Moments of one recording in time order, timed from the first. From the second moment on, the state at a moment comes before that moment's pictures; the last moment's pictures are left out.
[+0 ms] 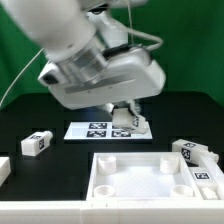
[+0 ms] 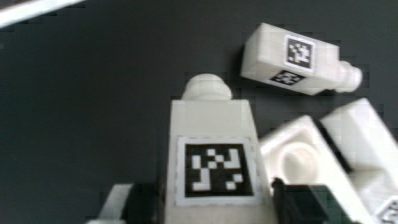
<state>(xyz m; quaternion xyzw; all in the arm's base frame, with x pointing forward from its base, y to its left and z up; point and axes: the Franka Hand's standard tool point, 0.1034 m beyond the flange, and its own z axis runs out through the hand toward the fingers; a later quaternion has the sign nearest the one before) 0.536 0.043 0.107 -0.95 0.19 0.18 0.18</state>
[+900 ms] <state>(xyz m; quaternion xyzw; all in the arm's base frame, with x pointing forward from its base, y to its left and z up) 0.574 0.076 0.117 -0.98 0.08 -0.16 0.06</state>
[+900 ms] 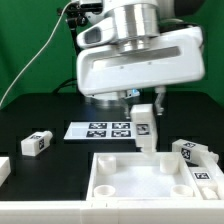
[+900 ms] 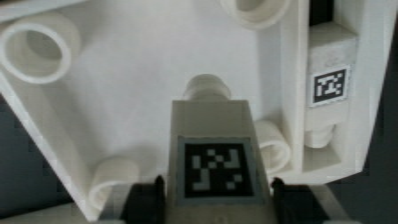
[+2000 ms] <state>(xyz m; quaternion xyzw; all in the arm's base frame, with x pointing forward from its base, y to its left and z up) 0.619 0.125 0.112 -0.98 -0.02 -0.22 0.05</state>
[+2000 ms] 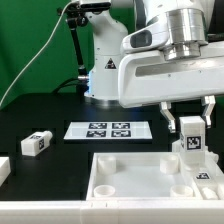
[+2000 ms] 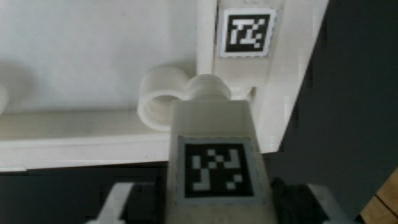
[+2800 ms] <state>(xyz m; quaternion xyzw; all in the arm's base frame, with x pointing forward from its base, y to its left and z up) 0.629 0.113 0.102 -0.98 -0.04 -0.21 0.04</state>
